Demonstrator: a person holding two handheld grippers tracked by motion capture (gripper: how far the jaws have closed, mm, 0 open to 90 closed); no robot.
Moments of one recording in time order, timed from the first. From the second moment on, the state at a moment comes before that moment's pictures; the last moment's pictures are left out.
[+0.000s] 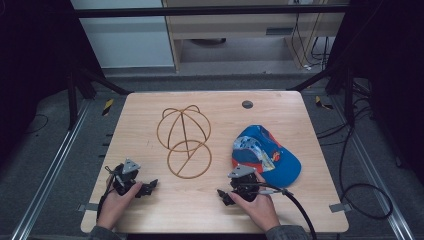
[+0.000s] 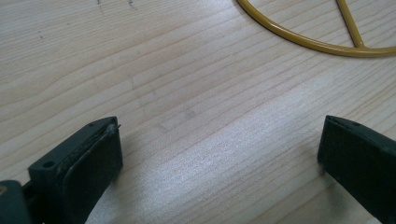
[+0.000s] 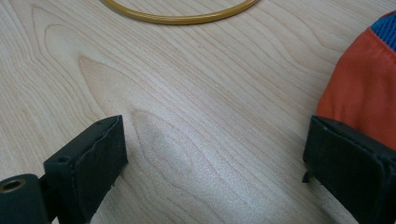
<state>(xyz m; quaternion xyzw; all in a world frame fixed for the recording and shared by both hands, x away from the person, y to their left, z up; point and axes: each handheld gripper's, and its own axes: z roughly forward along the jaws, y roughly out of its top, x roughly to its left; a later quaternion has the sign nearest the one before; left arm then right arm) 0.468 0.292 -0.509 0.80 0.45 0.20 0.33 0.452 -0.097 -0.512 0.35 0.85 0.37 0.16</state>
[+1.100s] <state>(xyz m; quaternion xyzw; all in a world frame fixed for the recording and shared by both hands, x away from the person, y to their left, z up) 0.468 0.292 -0.509 0.80 0.45 0.20 0.33 0.439 -0.164 -0.453 0.35 0.88 0.27 0.18</state>
